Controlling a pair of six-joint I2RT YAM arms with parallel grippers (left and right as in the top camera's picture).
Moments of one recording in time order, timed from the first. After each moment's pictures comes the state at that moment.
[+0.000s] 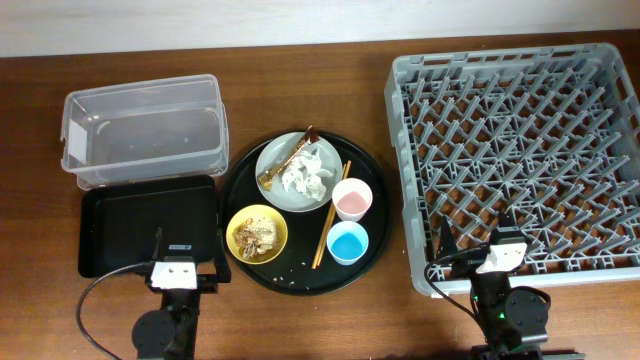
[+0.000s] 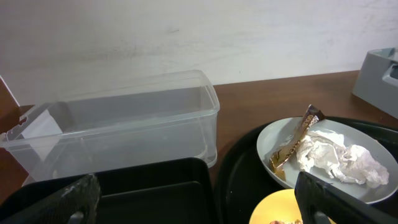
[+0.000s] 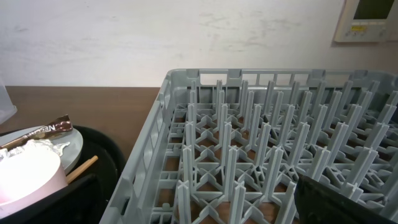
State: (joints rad) left arm -0.02 0.01 0.02 -0.08 0.00 0.09; right arm 0.06 0.01 0.01 -0.07 0.01 0.02
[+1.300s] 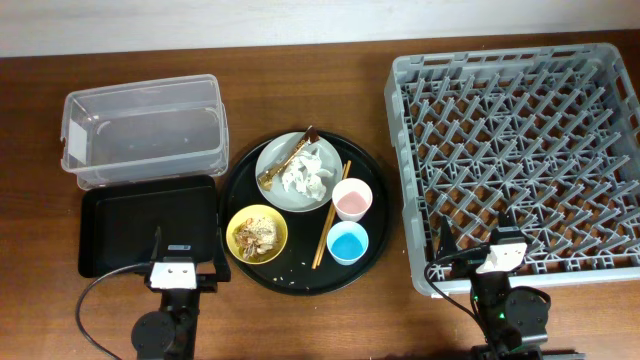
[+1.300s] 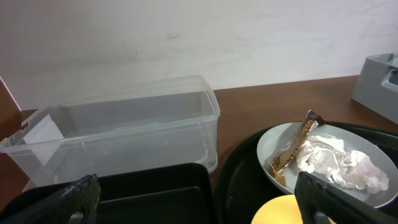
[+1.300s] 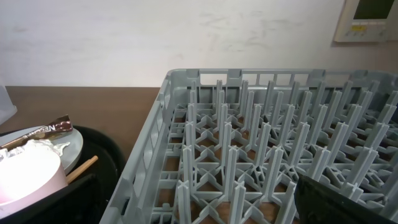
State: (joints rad) left arm -0.02 0.01 0.02 -0.06 0.00 0.09; right arm 0.06 0.01 0.01 -0.07 0.01 0.02
